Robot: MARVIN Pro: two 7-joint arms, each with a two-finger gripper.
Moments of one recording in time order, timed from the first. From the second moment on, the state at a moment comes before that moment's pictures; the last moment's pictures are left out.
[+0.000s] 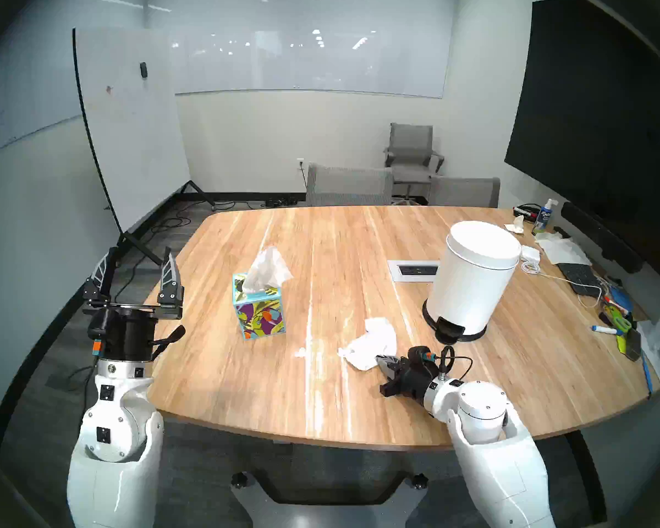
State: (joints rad) left arm 2.00 -1.41 -1.84 -2.02 -0.18 -0.61 -0.05; right arm -1.75 -1.41 1.55 -1.67 0.03 0.30 0.54
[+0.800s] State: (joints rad) left arm 2.00 -1.41 -1.84 -2.02 -0.18 -0.61 -0.05; right arm -1.66 -1.40 1.54 -1.56 0.03 0.29 0.58
